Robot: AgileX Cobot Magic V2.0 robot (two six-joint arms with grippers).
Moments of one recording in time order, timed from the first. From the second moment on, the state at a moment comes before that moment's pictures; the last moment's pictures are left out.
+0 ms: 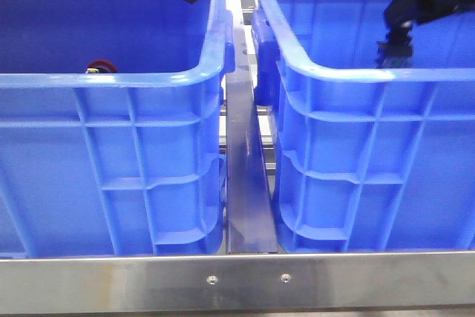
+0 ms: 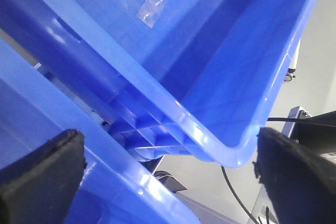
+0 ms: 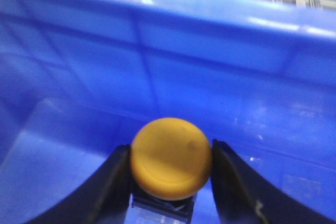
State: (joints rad) left arm -0.49 1.53 -1.38 -0.73 1.00 0.53; right arm 0.01 1.65 -1.10 1.15 0.19 -1.25
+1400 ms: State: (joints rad) left arm -0.49 1.53 -1.38 -0.73 1.00 0.53; right arm 0.01 1.73 -1.16 1.23 0.14 -1.25
